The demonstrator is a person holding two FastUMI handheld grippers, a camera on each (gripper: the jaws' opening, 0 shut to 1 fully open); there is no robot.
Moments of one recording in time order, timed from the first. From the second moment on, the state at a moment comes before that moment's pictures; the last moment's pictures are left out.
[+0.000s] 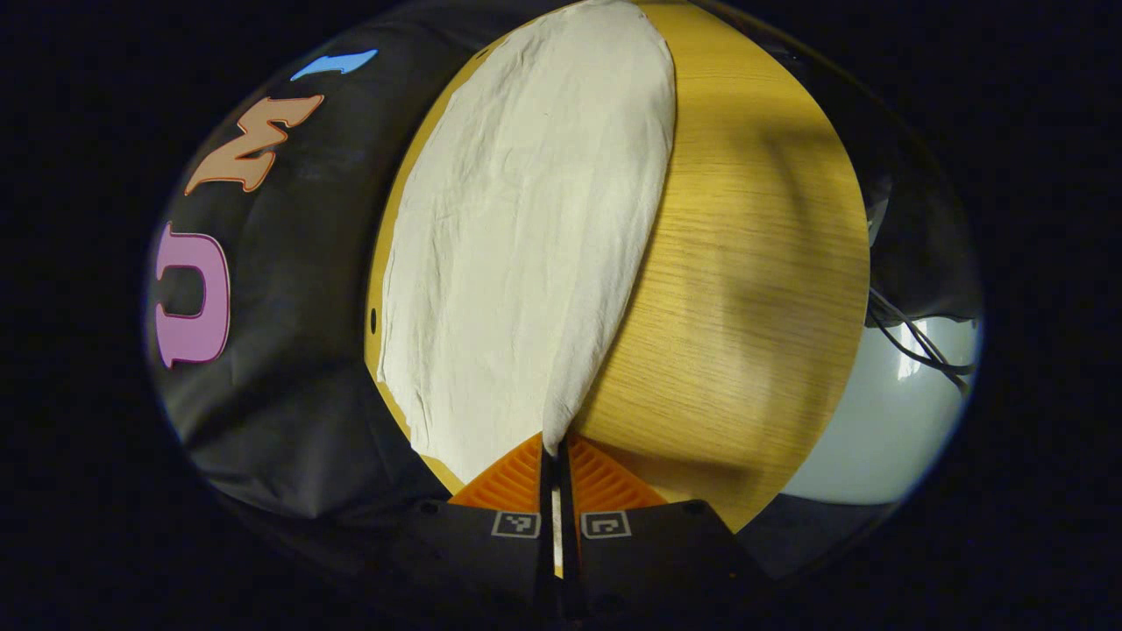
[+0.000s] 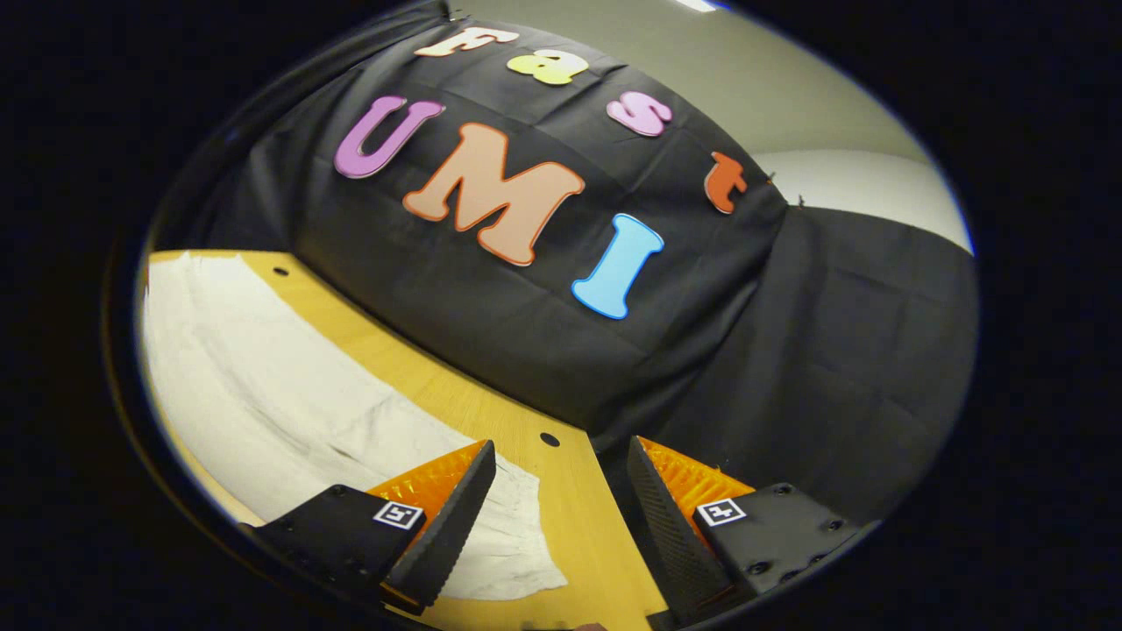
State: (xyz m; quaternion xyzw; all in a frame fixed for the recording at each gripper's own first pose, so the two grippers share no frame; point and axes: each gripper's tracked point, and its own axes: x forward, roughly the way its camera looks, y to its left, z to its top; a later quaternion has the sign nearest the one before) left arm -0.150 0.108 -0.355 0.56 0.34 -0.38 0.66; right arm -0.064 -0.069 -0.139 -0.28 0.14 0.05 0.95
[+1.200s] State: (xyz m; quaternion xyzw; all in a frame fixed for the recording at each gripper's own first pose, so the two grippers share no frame) left arm -0.148 0.112 -0.357 0.57 0.35 -0.35 0.66; right arm -0.165 -0.111 -0.318 -0.54 0.29 0.32 0.72
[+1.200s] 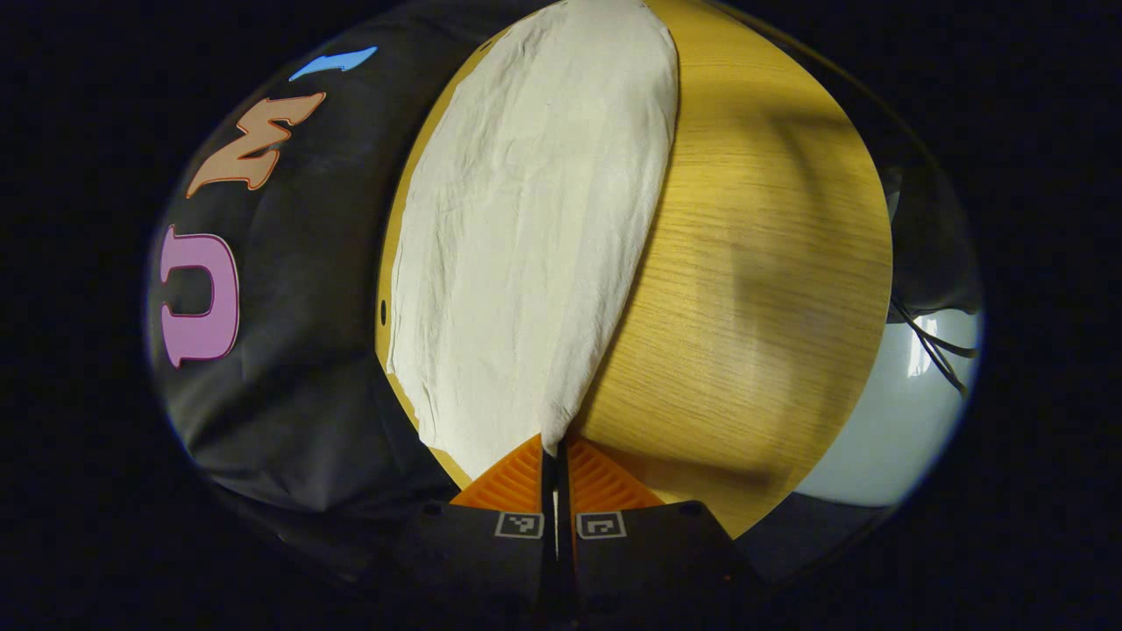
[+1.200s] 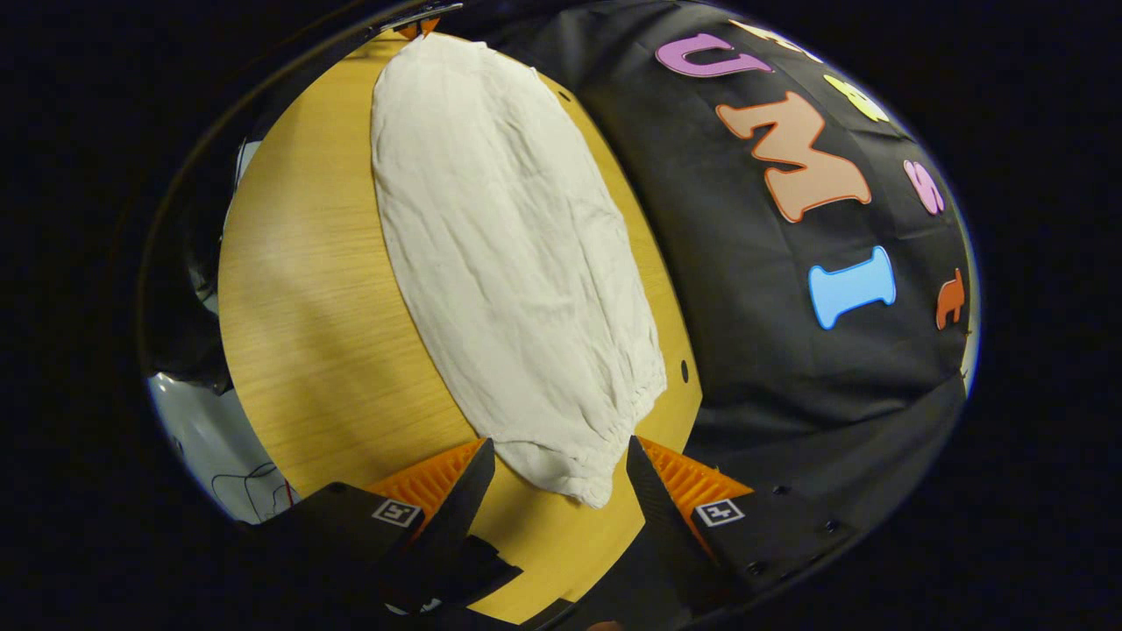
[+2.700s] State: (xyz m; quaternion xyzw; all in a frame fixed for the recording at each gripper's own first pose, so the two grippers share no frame) left arm -0.040 0.111 -0.259 0.53 0.37 -0.15 0.75; right arm -0.017 -0.085 -0.292 -0.49 0.24 0.27 0.79
